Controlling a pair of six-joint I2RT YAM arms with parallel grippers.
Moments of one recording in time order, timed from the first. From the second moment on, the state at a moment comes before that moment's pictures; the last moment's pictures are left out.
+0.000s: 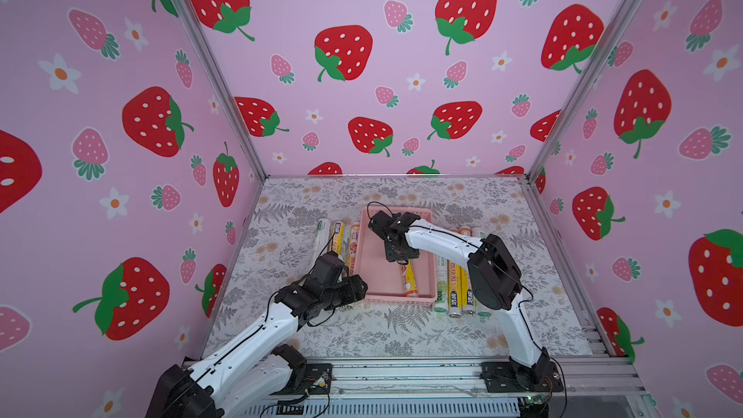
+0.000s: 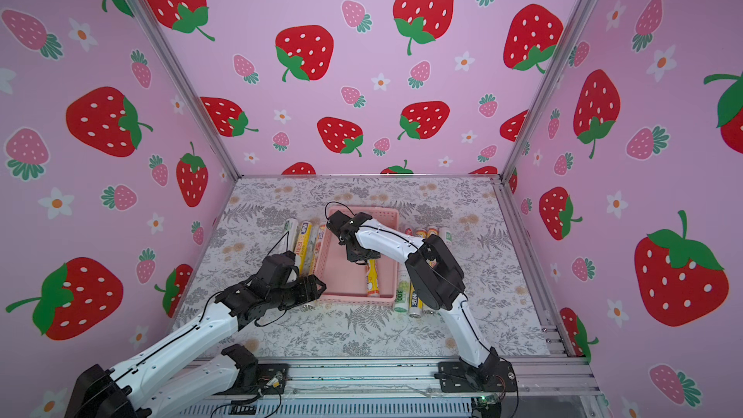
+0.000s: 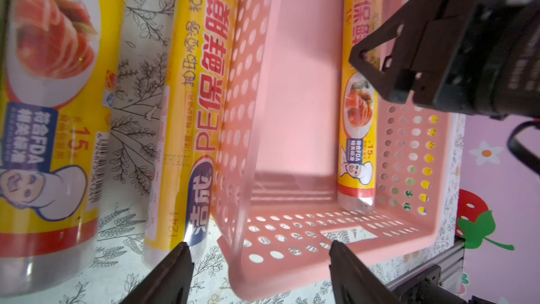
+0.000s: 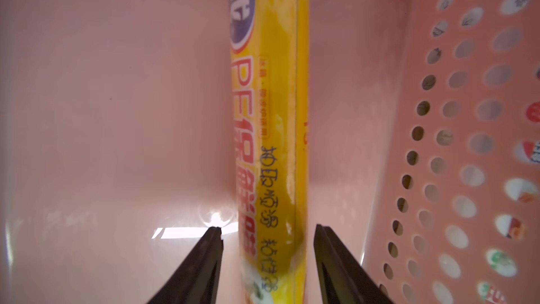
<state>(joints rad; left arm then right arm) -0.54 0.97 0.55 -0.50 0.15 -0.79 0.80 2.21 1.82 -1.05 0.37 0.71</state>
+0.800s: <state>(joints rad) -0.72 1.04 0.58 -0.45 0.03 -0.82 0.73 2.02 1.70 -0.91 0.26 0.59</state>
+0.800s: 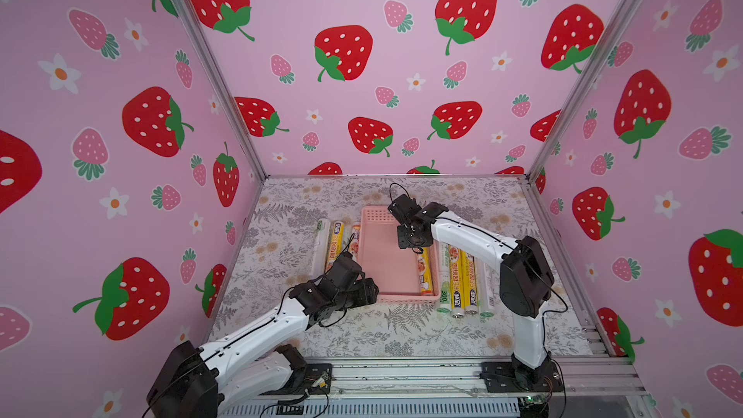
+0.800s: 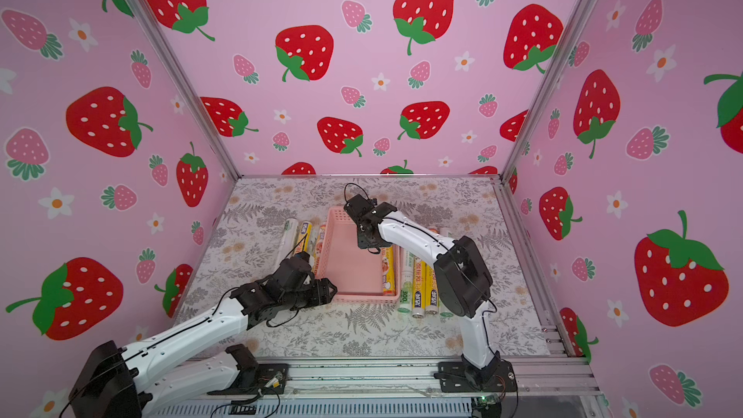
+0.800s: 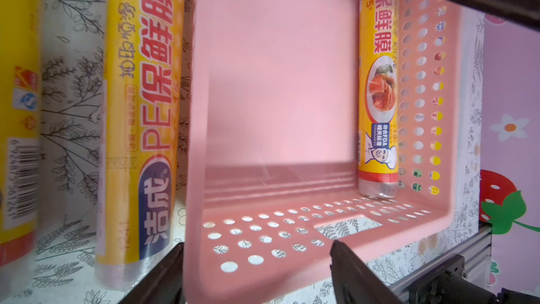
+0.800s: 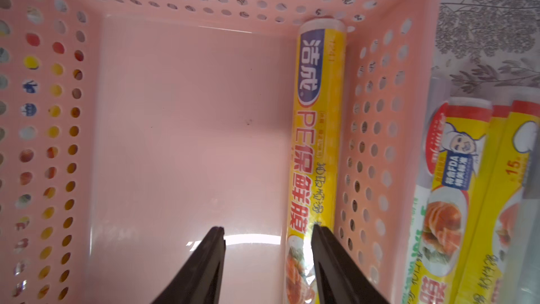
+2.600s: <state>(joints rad) -0.70 0.93 0.85 -0.77 -0.09 -0.76 0.13 1.43 0.84 -0.70 0.04 0.63</state>
